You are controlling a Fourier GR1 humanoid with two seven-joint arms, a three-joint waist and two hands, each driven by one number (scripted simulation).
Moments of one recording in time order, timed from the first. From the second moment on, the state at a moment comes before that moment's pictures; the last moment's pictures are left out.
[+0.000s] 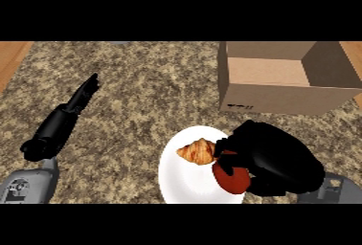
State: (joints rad) left arm -0.19 0.24 0.04 -1.56 -0.15 -0.23 -0.08; right arm -0.29 -0.39 0.41 -1.89 0.75 0.23 -0.39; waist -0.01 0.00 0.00
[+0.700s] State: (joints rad) left arm -0.22 0.23 0.04 -1.57 -0.15 -0.26 -0.06; right arm -0.68 -0.35 -0.01 -1.50 0.56 0.30 -0.14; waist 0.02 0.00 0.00
